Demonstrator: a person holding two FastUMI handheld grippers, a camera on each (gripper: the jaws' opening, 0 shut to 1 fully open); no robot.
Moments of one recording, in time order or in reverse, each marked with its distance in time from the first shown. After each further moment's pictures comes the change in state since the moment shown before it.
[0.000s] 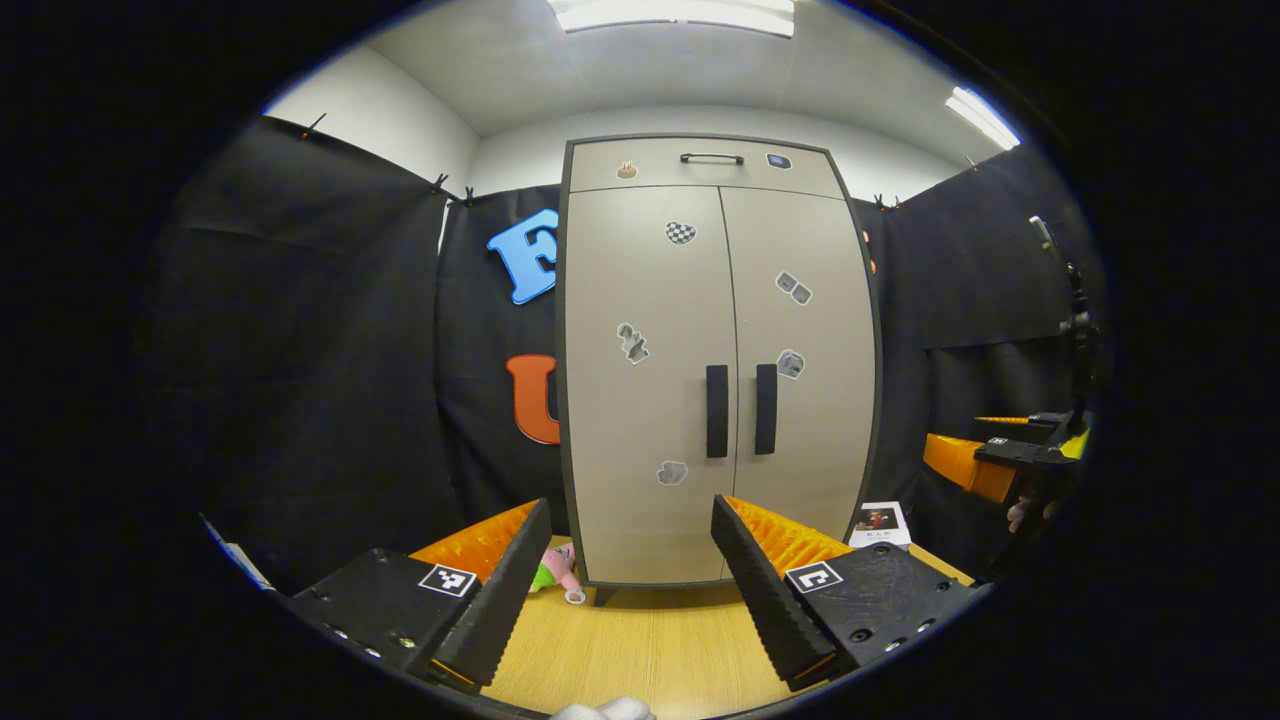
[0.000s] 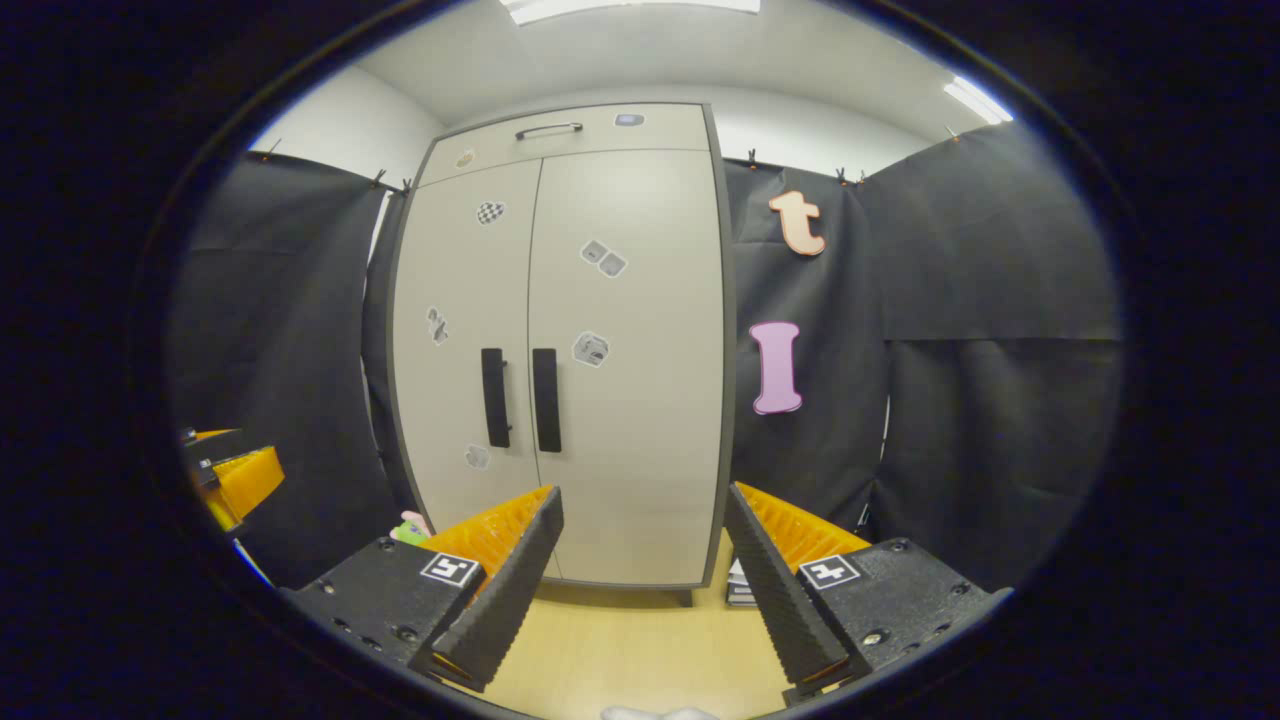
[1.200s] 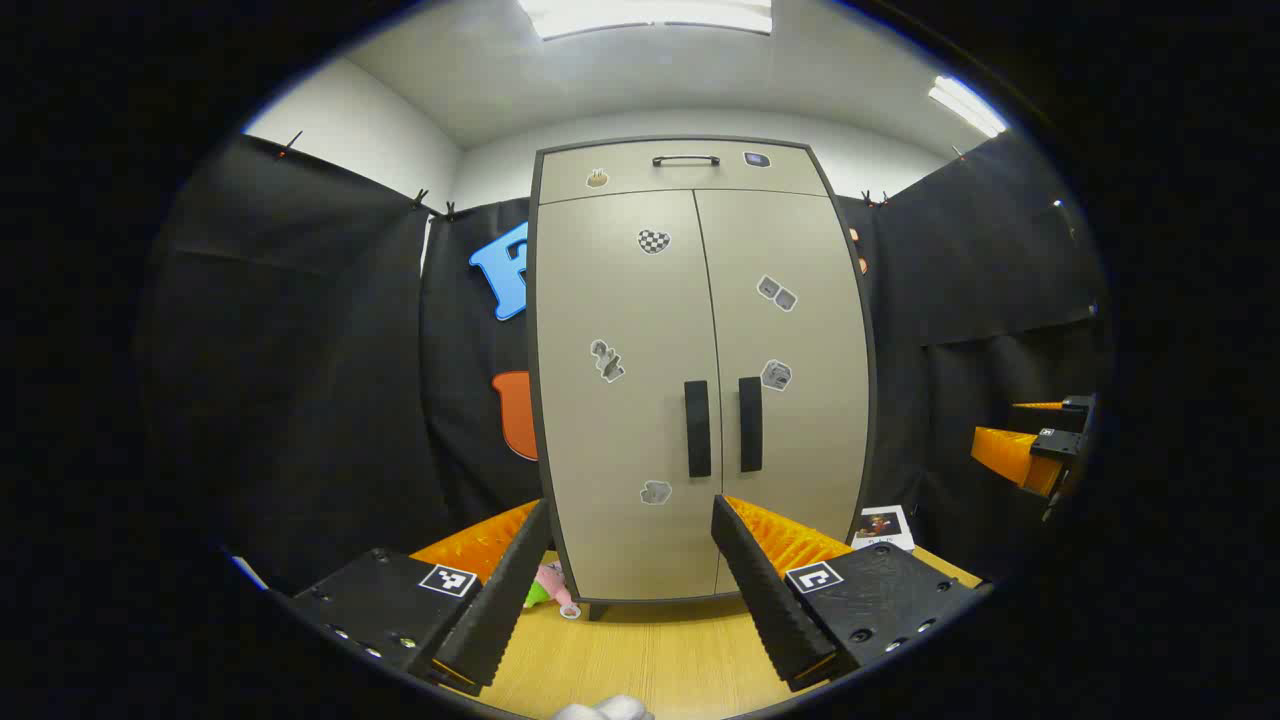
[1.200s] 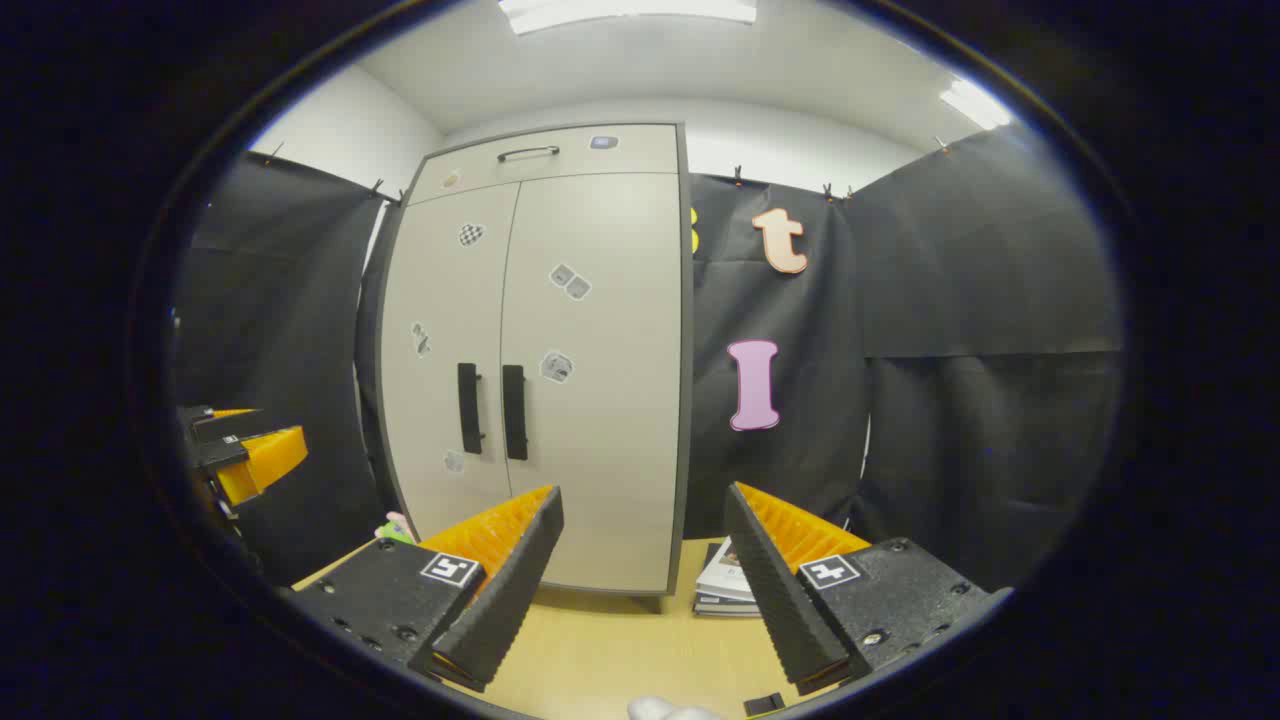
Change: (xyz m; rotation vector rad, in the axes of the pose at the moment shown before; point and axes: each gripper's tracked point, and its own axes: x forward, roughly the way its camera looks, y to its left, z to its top) left arm 0.023 -0.029 0.014 0.045 -0.037 -0.026; right arm -0.043 -0.056 0.012 -0.030 -0.048 -0.026
